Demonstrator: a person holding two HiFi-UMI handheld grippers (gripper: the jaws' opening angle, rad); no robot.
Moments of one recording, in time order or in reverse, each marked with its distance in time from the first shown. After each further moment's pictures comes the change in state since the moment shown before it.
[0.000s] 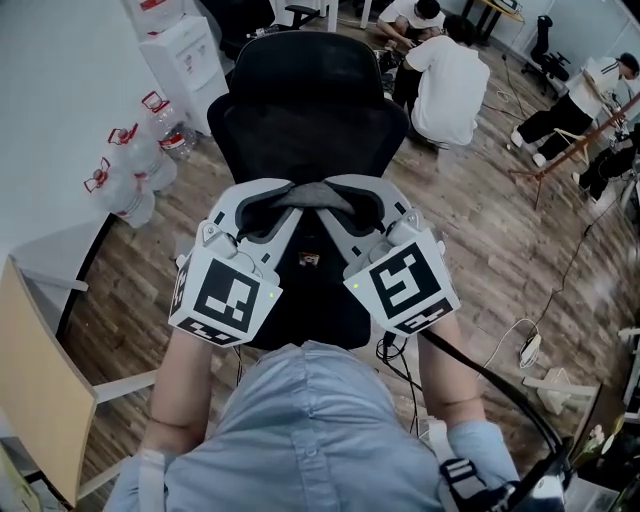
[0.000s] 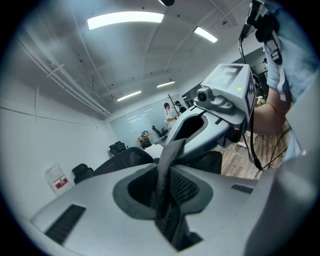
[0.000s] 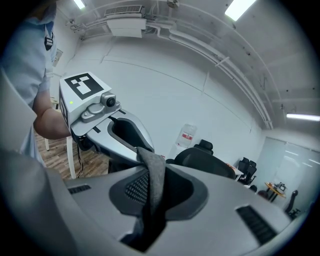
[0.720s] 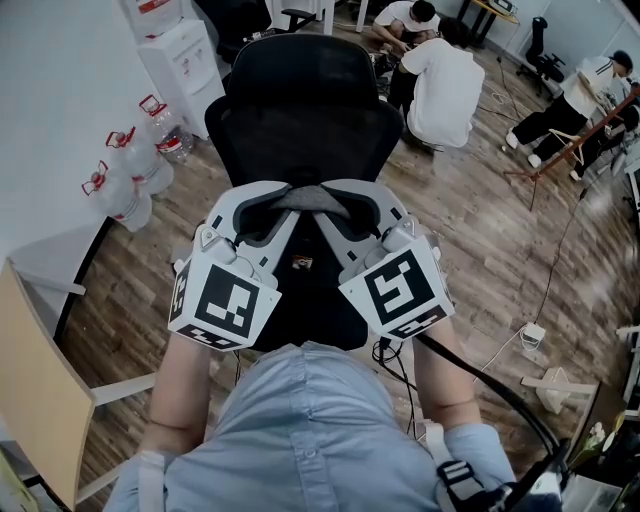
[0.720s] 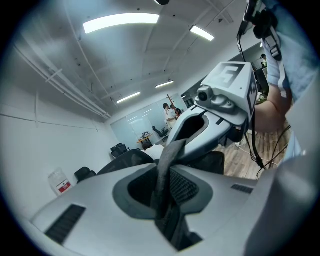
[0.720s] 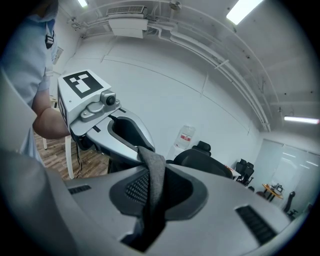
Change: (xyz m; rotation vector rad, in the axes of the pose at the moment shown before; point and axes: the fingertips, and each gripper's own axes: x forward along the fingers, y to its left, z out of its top) left arm -0.007 -0.002 0.004 0.032 -0.001 0.015; right arm -0.005 0.006 0.004 -0.009 -0.007 -0.022
